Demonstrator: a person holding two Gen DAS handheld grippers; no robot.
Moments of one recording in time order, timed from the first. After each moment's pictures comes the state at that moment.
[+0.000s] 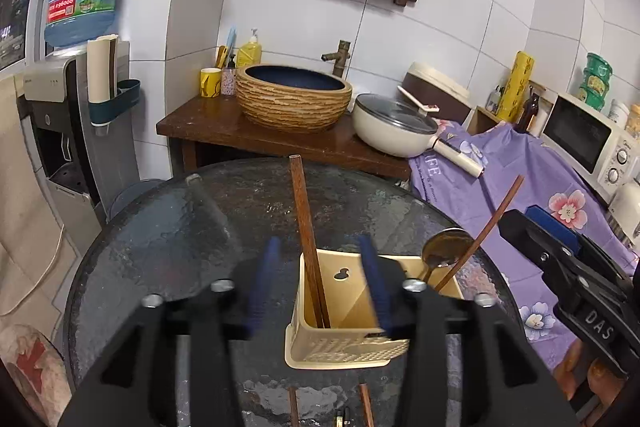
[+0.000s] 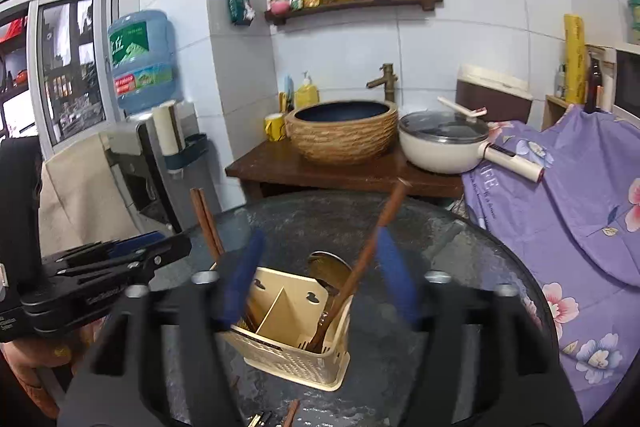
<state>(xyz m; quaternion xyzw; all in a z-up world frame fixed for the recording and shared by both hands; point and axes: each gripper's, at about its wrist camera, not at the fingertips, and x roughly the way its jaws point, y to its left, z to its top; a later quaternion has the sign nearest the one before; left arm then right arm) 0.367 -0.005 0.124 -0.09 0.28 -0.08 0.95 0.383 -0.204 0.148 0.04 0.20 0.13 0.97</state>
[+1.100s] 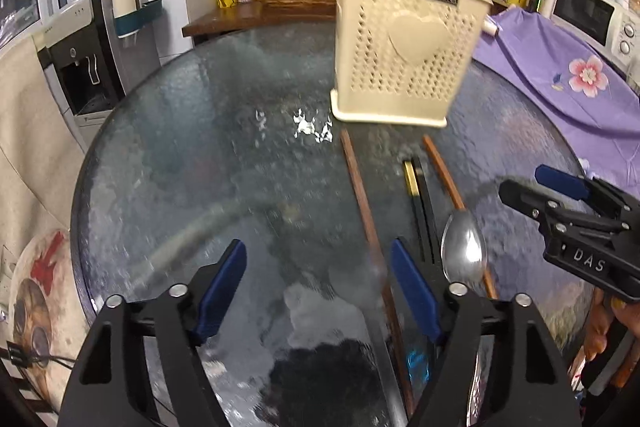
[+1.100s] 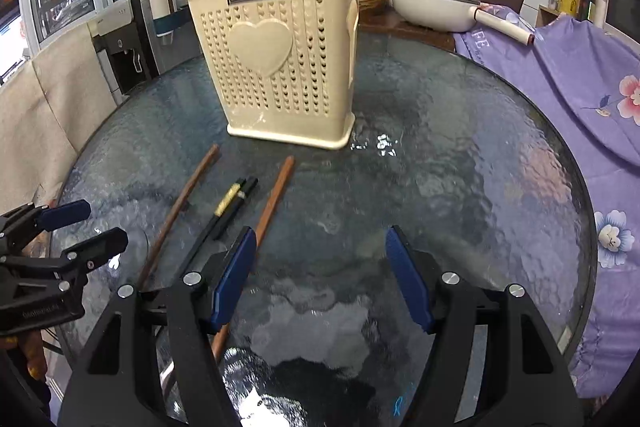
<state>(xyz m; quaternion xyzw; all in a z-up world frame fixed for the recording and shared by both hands) 0.232 -0.002 -0.035 0.00 0.42 -0.05 0.91 0.280 -0.191 -0.040 -0.01 0.37 0.11 0.92</state>
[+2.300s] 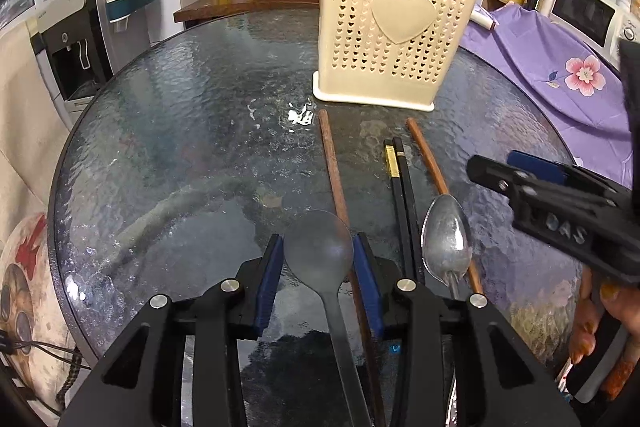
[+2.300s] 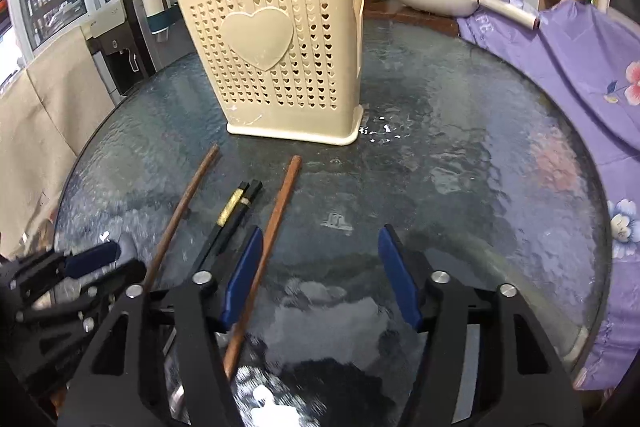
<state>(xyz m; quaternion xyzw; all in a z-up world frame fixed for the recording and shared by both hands) 0.231 -0.013 -0.045 -0.02 0.43 -0.06 0.90 0.306 -0.180 -0.042 0.02 0.40 0.11 0.91</state>
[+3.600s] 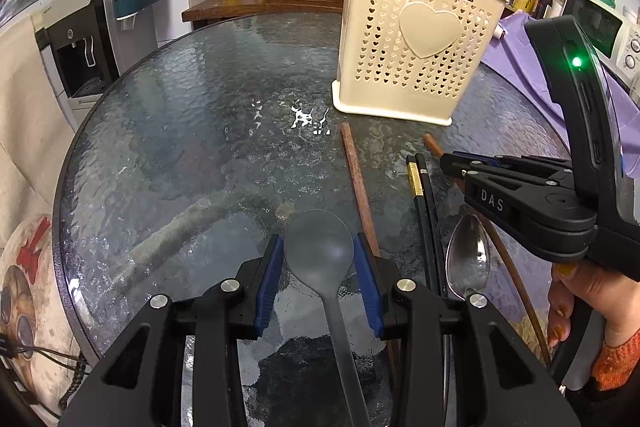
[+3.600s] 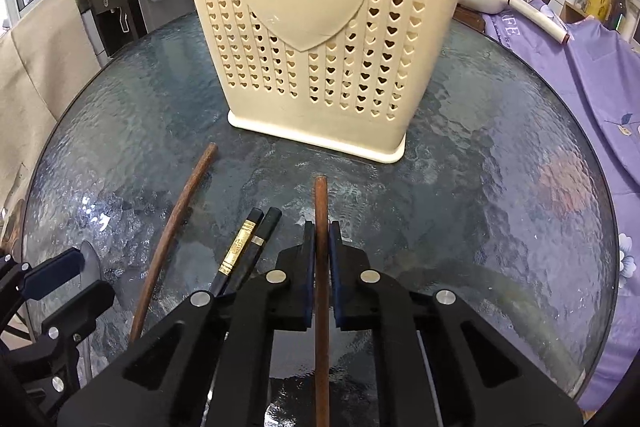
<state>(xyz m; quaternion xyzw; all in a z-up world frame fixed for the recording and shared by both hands) 0.242 0.004 -0.043 -0.02 0.42 -0.05 0.90 0.351 -0.124 -0.057 -0.04 0.45 0.10 0.89</state>
